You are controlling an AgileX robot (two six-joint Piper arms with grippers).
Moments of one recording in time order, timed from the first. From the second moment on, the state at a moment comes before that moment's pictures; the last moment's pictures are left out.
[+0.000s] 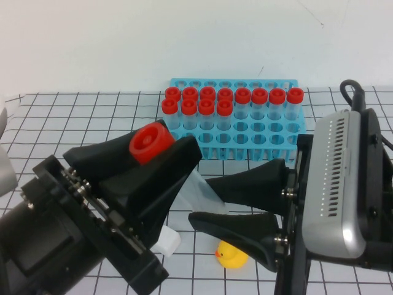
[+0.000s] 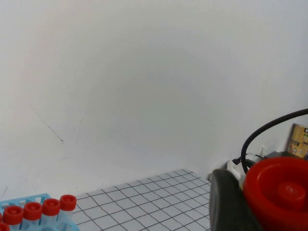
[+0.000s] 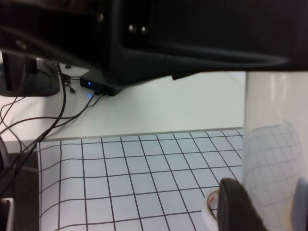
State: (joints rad) right arm 0.82 1.16 -0.81 1.71 0.41 -1.95; left arm -1.02 0.82 -0.59 -0.53 -0.42 0.19
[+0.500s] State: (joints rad) right arm 0.83 1.16 -0.81 1.72 0.40 -2.02; left arm -1.02 0.82 -0.59 -0.50 -0.41 0.18
